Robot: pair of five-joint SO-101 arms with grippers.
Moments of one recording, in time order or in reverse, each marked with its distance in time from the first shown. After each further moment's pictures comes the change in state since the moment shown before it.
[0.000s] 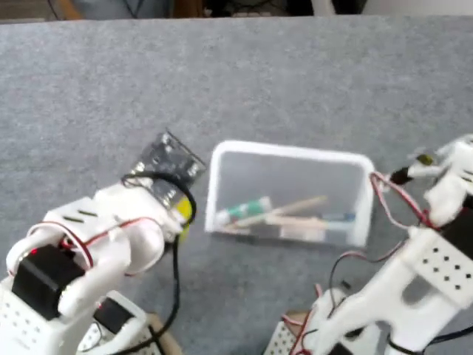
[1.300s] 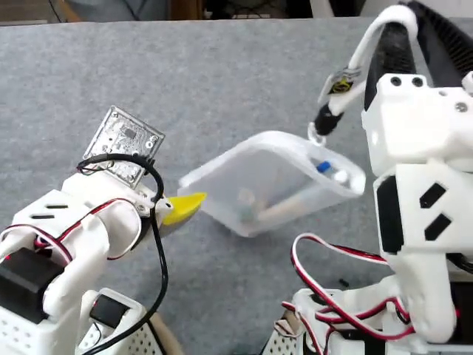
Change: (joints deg) left arm -9.8 -0.4 -4.9 -3.3 -0.2; right arm -40.4 24.4 -86.9 27.7 -5.5
